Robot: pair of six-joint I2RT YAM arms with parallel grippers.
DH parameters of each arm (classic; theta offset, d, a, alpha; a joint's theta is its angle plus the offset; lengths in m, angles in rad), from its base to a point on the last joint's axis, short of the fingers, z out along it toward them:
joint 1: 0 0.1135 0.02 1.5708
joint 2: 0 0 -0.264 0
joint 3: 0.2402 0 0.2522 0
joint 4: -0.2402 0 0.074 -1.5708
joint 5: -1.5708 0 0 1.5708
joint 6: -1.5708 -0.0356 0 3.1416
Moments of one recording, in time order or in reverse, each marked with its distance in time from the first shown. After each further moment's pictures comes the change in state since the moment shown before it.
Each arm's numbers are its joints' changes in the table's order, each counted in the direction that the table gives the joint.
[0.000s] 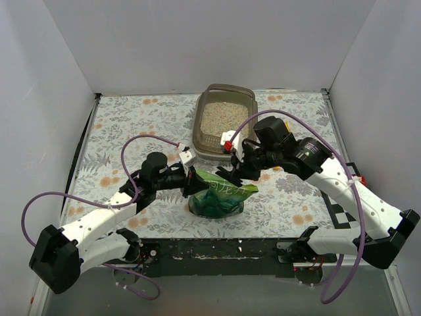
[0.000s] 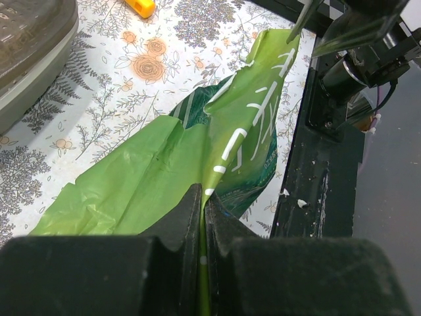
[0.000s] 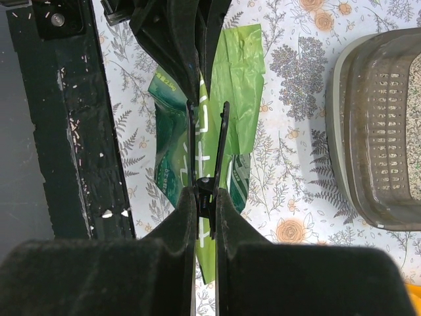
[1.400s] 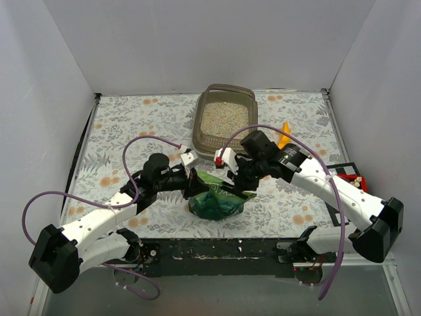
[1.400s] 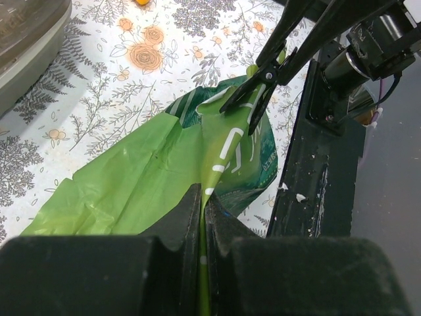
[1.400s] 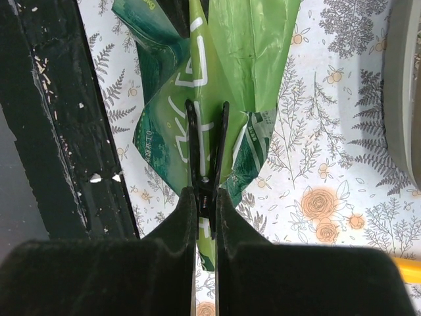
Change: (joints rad) left arm -0.015 0.003 0.000 -0.029 0.013 0.000; right arm 0.023 -0.056 -0.168 -0.007 -0.084 0.039
